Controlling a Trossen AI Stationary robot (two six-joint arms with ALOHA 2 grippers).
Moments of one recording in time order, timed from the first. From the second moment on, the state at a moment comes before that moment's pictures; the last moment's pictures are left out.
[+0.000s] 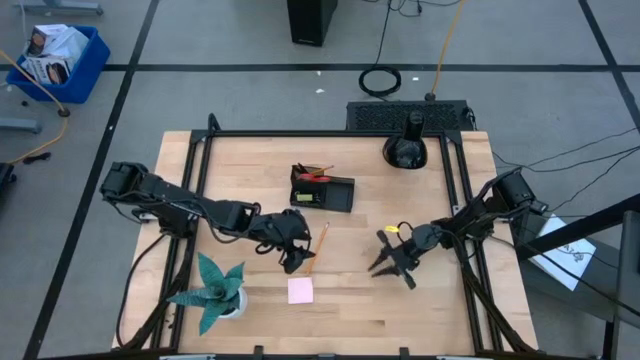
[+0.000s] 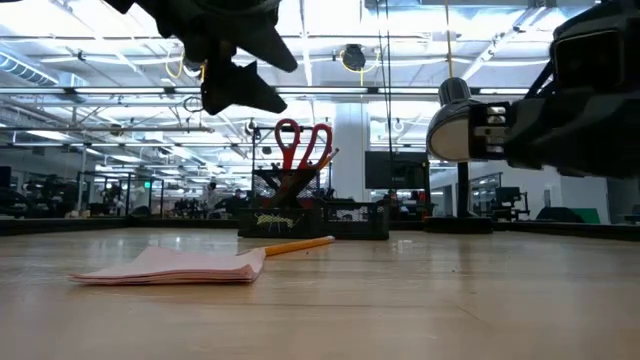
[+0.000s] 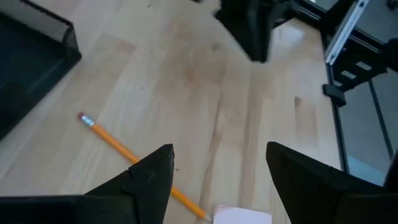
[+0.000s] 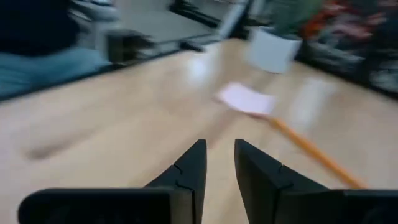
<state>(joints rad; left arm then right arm) -0.23 1.50 0.94 -0.11 -0.05 -0.55 0.33 1.69 0.16 1.30 -0.16 -0.27</state>
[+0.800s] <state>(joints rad) -0.22 1.46 0.90 -0.02 -0.15 -0.41 0.33 1.67 0.26 1.55 0.05 0.22</state>
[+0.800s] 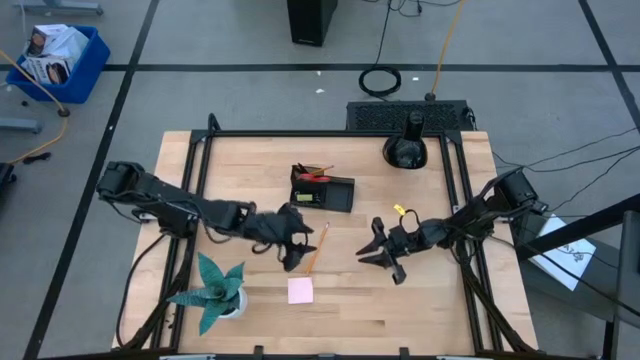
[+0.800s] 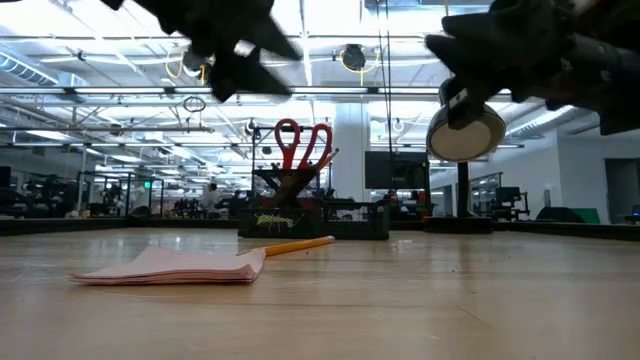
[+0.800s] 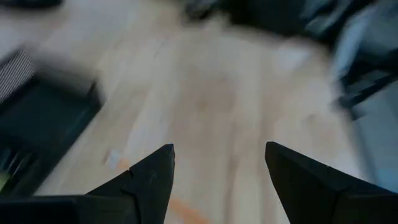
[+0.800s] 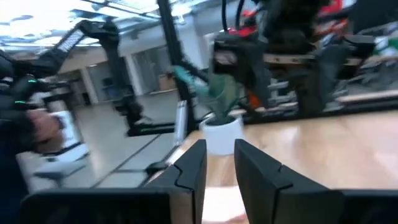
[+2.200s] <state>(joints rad) 0.06 1.01 0.13 0.94 0.25 -0.39 0.02 1.65 0.93 -0.02 -0.16 -0.38</state>
